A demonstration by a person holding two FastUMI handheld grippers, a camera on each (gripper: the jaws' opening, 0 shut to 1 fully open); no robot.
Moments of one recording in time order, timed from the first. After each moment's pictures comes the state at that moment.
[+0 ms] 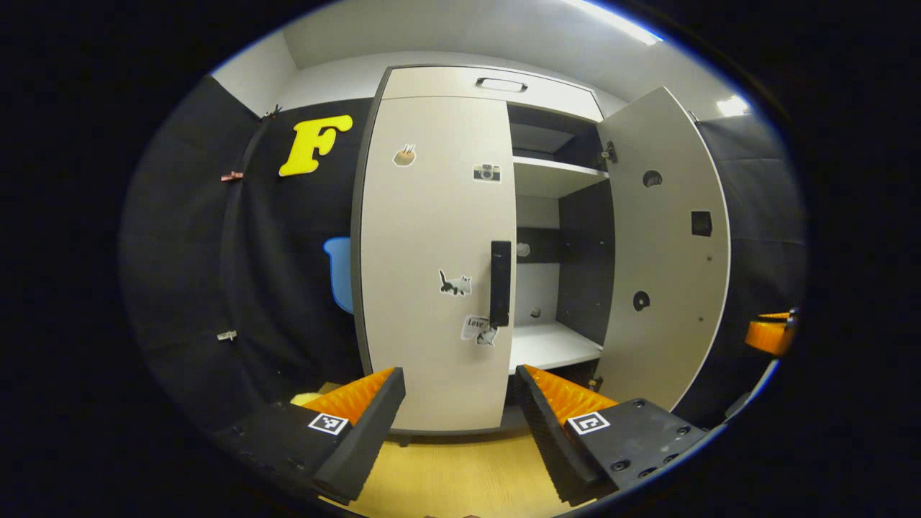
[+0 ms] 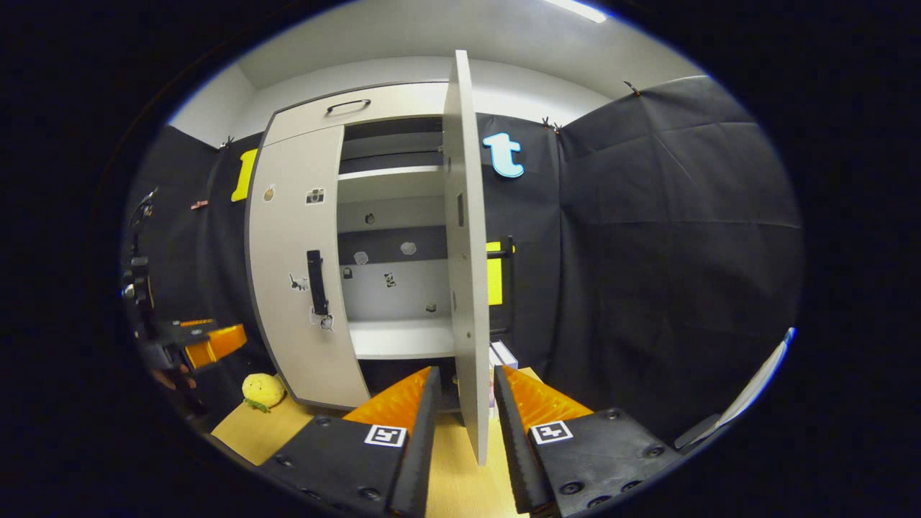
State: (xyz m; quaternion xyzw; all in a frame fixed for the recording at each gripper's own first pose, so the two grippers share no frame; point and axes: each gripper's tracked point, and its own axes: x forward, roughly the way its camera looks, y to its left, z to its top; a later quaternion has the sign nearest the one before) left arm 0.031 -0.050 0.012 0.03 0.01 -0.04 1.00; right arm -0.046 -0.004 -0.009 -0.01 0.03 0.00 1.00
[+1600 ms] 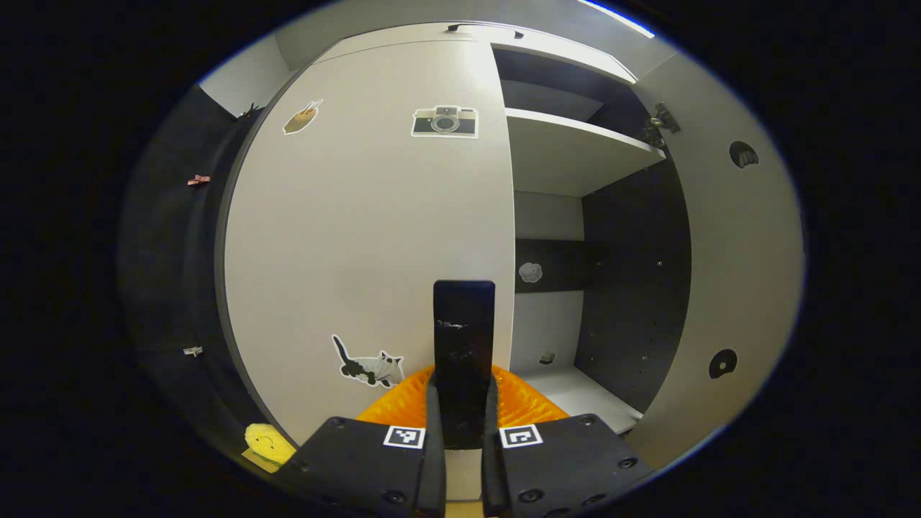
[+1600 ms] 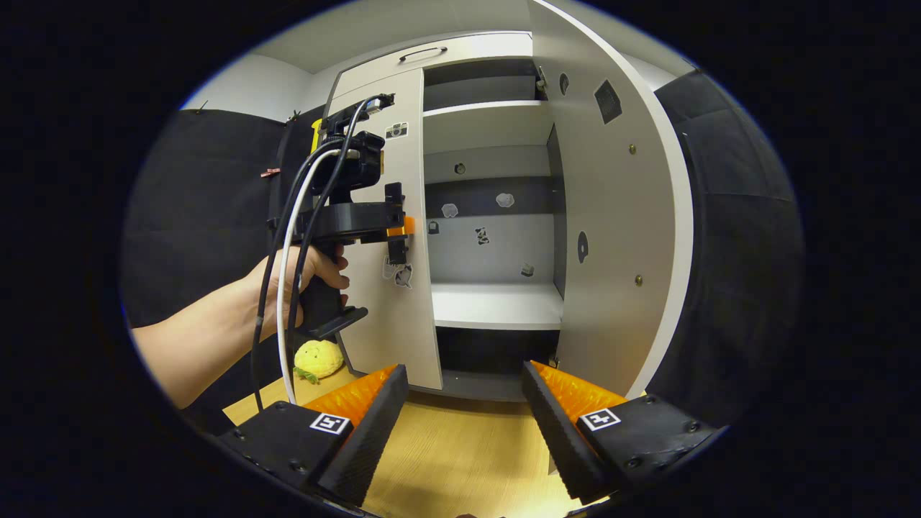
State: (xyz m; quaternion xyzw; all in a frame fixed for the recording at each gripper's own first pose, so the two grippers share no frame) left arm 0.242 -0.128 0.034 0.02 -0.01 -0.03 1.00; right arm 0.023 0.092 -0.090 -0.01 0.09 0.18 0.98
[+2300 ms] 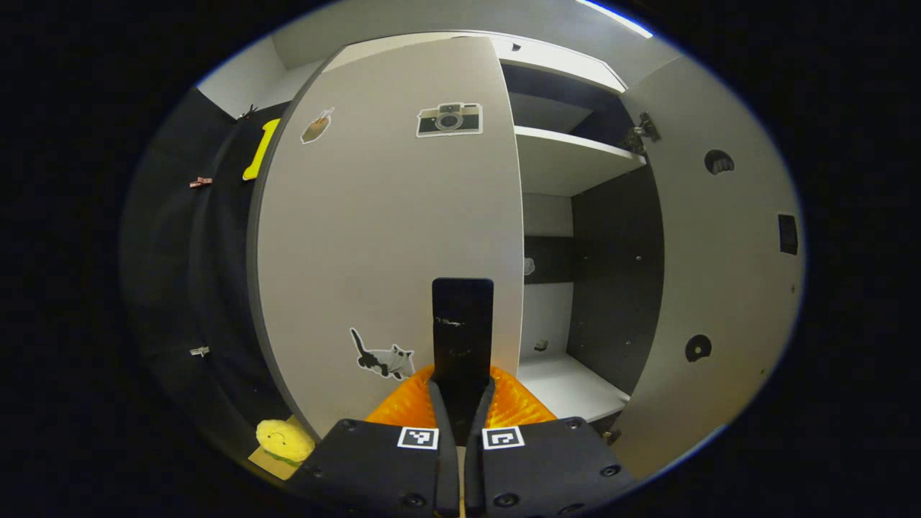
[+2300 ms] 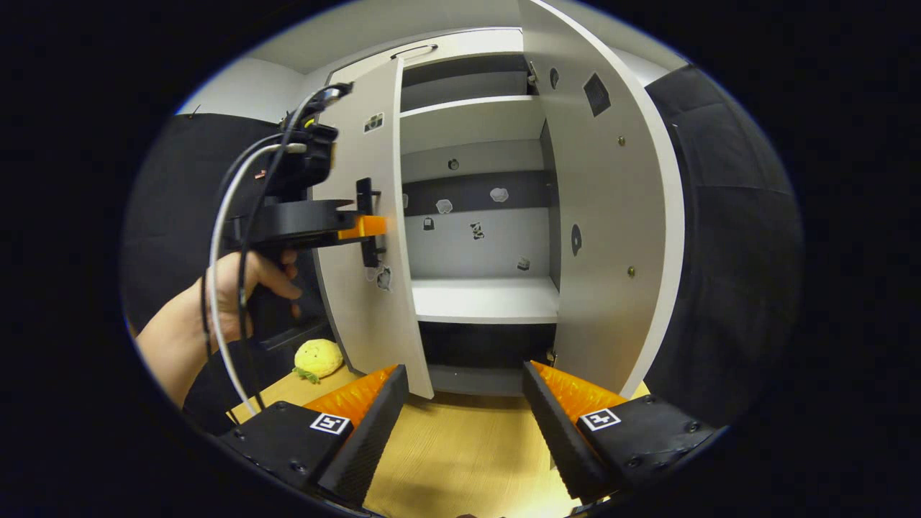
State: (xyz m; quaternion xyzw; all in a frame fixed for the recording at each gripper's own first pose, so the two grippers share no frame) left arm 0.183 -0.111 0.030 0.02 0.00 -0.04 1.00; right arm 0.029 0.084 -0.092 -0.01 0.10 0.16 0.98
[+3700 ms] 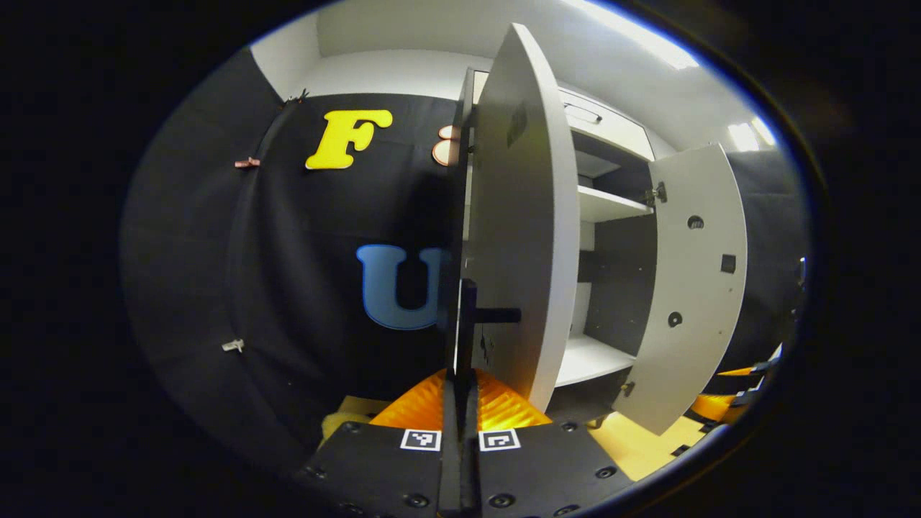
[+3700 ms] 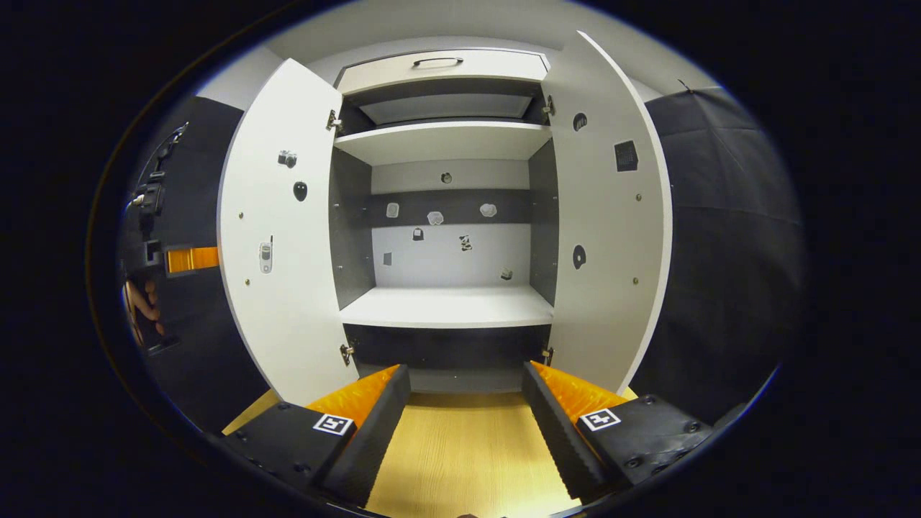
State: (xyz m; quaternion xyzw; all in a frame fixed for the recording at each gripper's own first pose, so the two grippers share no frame) left arm 0.042 0.117 0.035 -0.01 0.01 -0.07 1.00; right arm -0.028 0.148 -0.066 -0.02 0.08 0.06 0.99
